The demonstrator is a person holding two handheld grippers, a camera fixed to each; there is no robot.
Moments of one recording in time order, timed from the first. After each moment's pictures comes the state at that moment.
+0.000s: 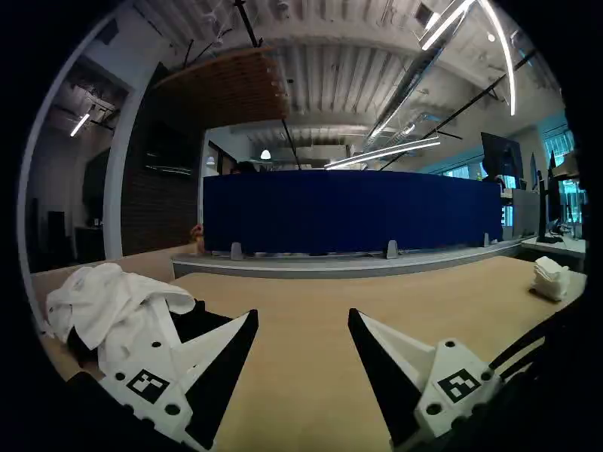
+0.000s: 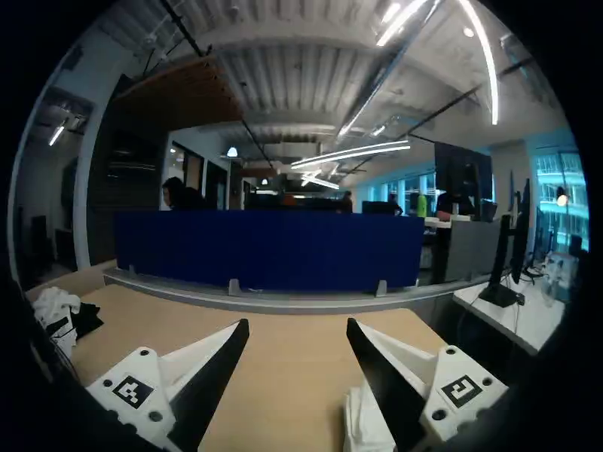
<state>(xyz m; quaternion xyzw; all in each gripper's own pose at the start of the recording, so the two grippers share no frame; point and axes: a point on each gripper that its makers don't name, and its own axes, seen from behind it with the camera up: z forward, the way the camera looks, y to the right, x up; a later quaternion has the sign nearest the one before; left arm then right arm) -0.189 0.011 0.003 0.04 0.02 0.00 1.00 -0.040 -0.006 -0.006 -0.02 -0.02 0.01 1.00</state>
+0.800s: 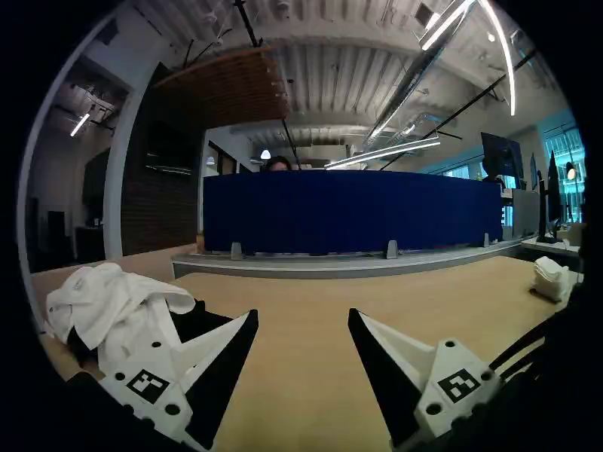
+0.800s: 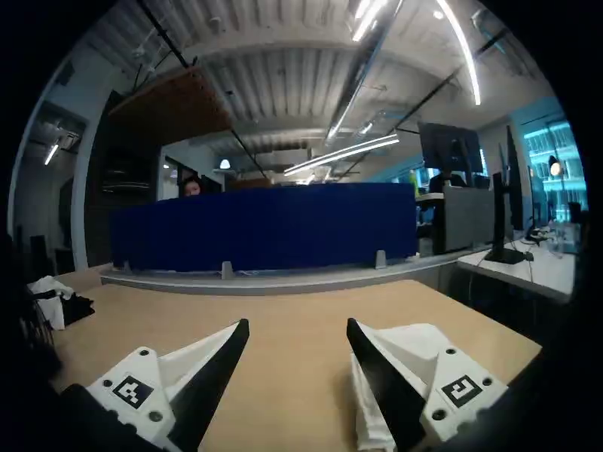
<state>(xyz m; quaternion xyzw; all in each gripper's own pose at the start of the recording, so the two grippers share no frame) -0.189 0.007 0.006 0.04 0.02 0.00 1.00 -0.165 0.004 -0.001 -0.02 0.00 0.05 1.00</state>
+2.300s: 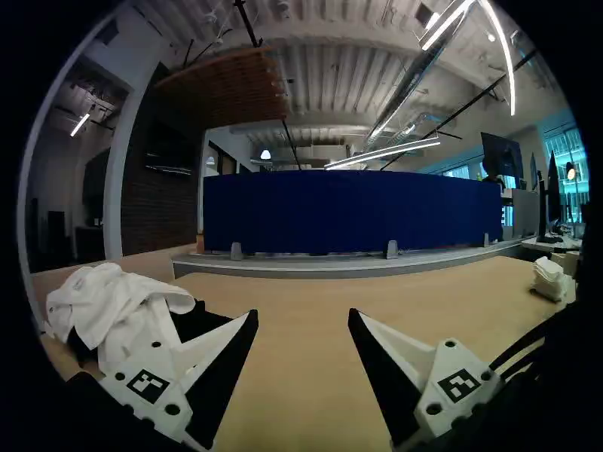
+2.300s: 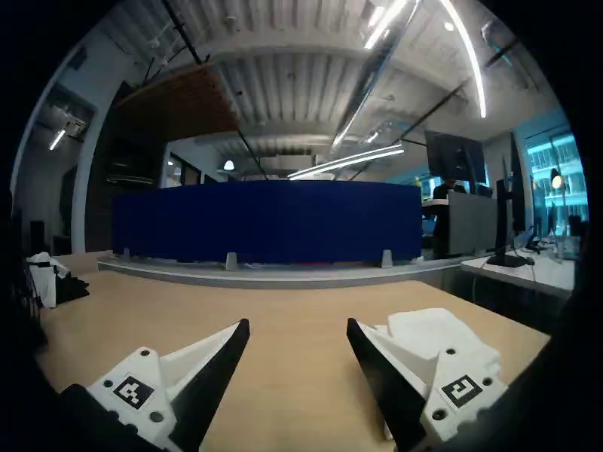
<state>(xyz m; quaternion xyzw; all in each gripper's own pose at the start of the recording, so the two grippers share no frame) -0.189 0.006 0.005 0.04 0.02 0.00 1.00 -0.203 -0.022 0.002 -0.03 0.02 0.02 1.00</state>
